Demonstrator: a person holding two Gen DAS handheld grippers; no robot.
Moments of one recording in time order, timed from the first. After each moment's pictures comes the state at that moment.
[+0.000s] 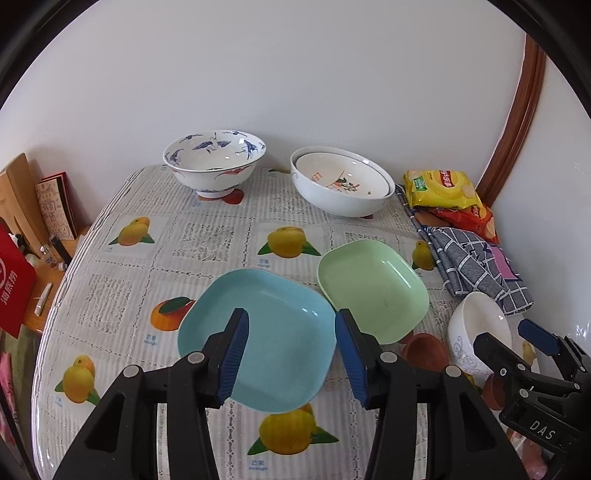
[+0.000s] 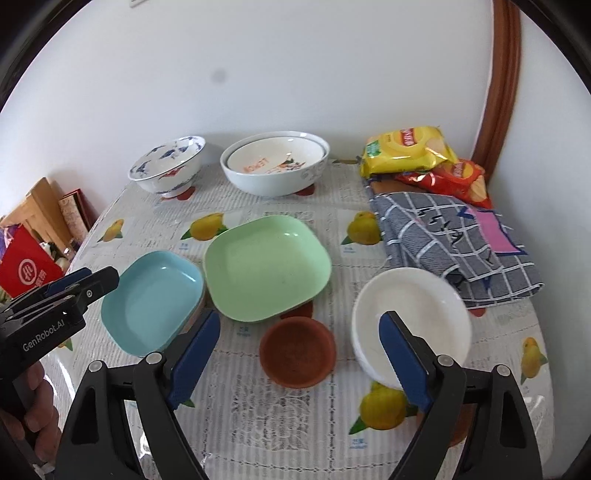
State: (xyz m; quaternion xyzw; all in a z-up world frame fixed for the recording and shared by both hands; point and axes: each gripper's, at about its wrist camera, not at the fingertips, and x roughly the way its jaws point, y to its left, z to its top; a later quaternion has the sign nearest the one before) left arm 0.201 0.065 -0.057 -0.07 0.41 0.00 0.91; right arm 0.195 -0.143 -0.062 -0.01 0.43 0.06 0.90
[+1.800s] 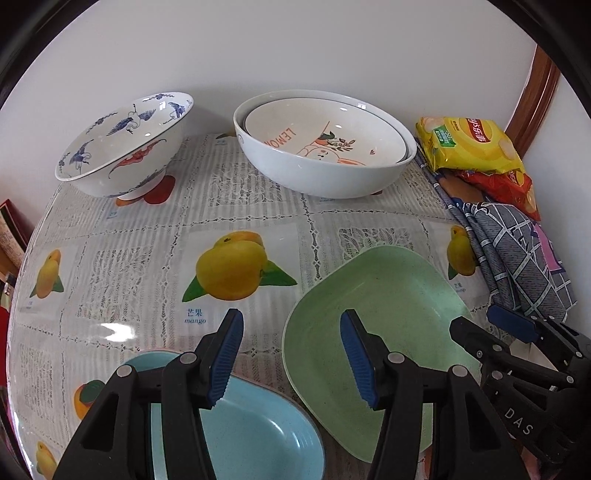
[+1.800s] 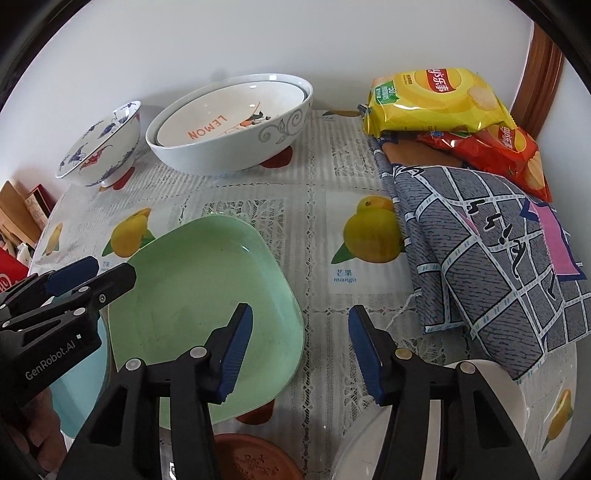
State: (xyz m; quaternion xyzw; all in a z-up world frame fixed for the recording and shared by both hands) left arm 0.343 0.023 -0.135 -0.02 0.49 -0.03 0.87; right arm 0.334 -0.153 -0.147 0.00 0.52 0.06 0.85
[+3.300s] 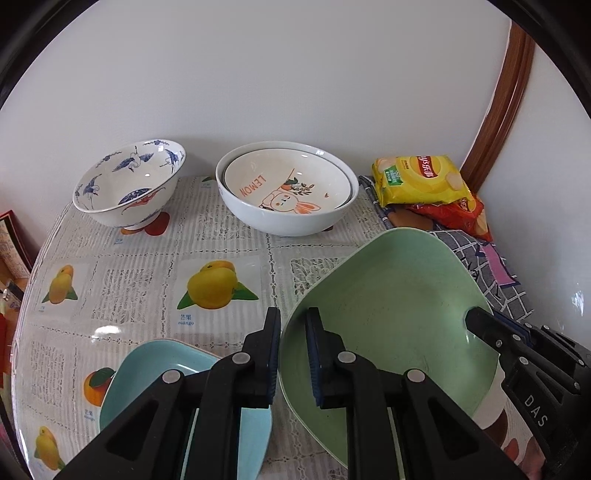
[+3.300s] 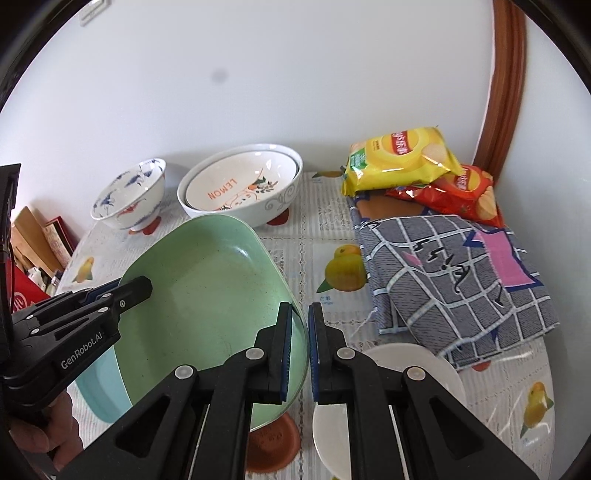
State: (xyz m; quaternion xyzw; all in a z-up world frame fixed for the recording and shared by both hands) left arm 0.296 0.007 -0.068 -0.05 0.43 -0.06 0.90; right arm 0.282 -0.175 -0.069 0.02 0.44 0.05 0.90
